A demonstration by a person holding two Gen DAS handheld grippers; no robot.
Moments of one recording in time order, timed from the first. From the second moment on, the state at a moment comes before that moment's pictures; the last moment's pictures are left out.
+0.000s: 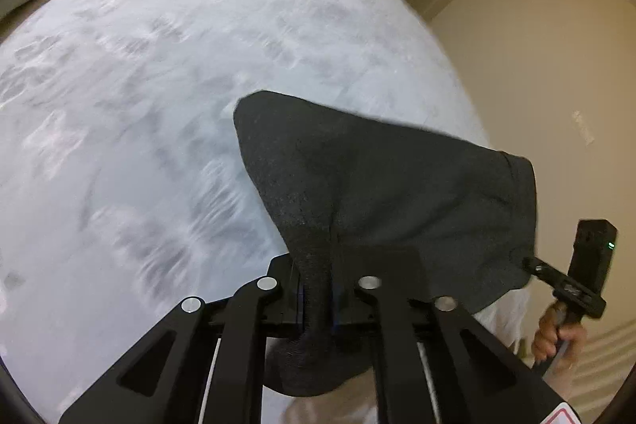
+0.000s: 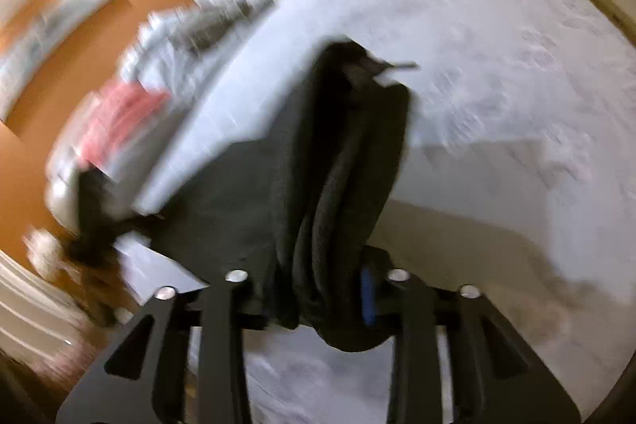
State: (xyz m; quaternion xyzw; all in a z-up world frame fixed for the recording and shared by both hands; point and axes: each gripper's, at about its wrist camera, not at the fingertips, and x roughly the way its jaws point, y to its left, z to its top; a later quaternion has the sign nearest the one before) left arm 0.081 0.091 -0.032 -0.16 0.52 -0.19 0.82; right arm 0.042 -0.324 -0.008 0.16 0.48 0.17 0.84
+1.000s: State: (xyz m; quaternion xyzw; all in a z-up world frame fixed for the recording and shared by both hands) left arm 0.057 0.005 -0.033 0.11 0.39 -0.08 0.91; right arm 0.033 -0.265 -0.018 0.02 0.49 0.13 0.86
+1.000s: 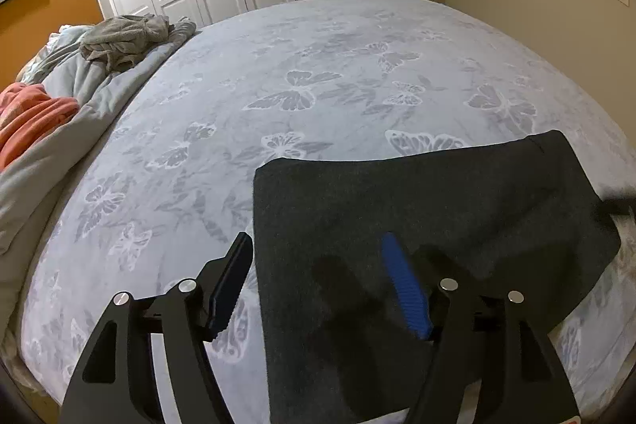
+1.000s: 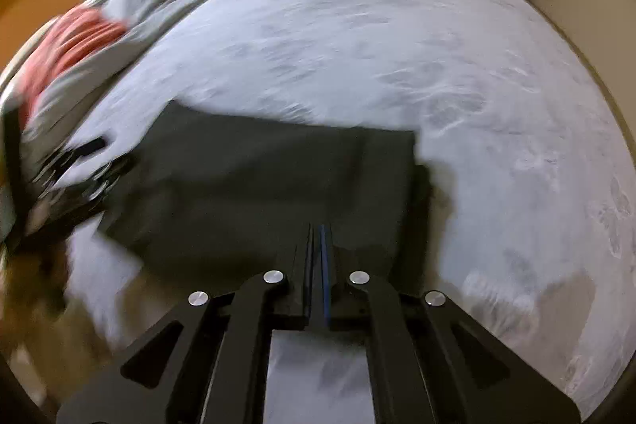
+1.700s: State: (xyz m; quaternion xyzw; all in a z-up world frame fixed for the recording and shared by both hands) left arm 0.046 0.039 -0.052 -0.03 0.50 -0.14 0.86; right arm 0.028 -0.299 -0.057 0.08 0.53 0.10 0.84
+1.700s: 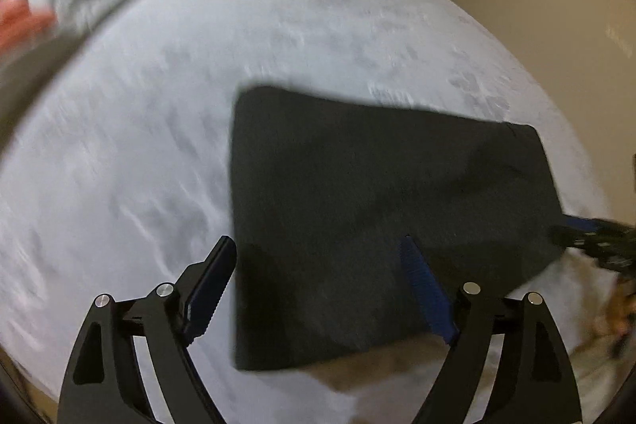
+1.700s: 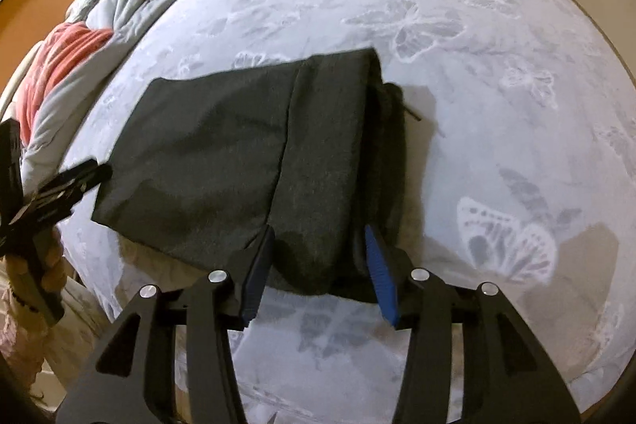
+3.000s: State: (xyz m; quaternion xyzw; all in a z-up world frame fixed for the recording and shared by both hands) left arm 0.045 0.033 -0.065 0.03 0.47 -0.09 0.88; right arm 0.044 -0.335 -0.038 0.13 0.51 0.05 0.85
